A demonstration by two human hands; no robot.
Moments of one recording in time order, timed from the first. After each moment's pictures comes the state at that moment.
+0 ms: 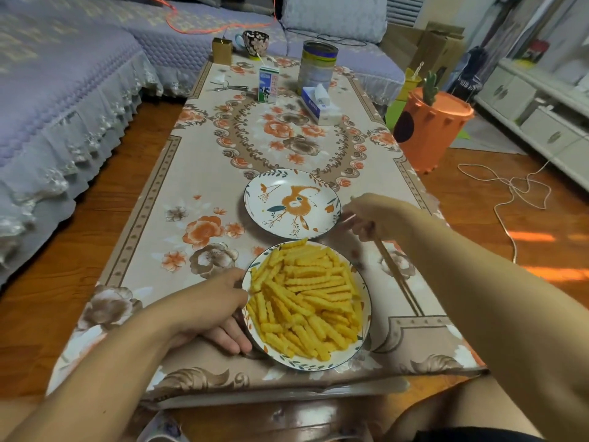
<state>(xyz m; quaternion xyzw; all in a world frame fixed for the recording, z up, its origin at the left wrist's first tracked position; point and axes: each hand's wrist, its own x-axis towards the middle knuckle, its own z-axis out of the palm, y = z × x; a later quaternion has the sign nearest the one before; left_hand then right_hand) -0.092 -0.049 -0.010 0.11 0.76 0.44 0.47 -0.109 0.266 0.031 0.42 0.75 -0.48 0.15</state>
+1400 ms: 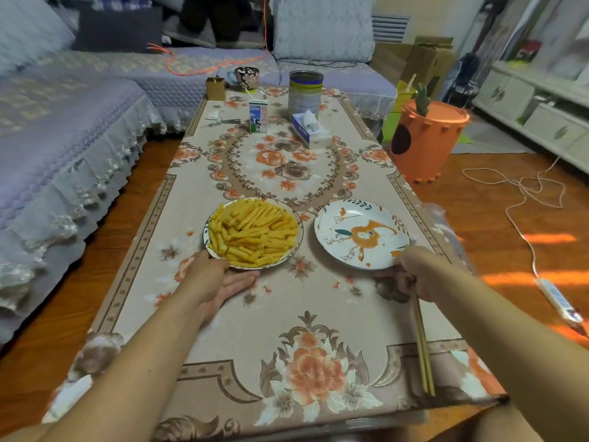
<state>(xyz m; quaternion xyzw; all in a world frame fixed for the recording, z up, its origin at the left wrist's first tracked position) -0.158 0.011 -0.014 -0.10 0.61 0.74 0.27 -0.029 0.317 0.007 0.54 0.60 -0.59 0.01</state>
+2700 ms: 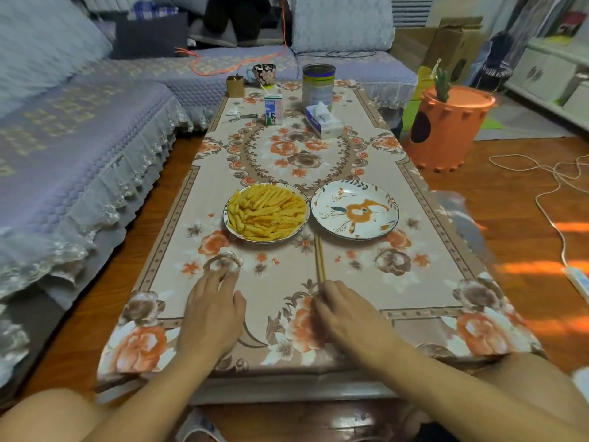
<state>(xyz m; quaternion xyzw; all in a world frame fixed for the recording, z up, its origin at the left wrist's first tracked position) -0.067 -0.052 -0.079 0.19 0.97 0.12 -0.04 0.060 0.191 -0.052 -0.14 0.98 0.08 -0.10</state>
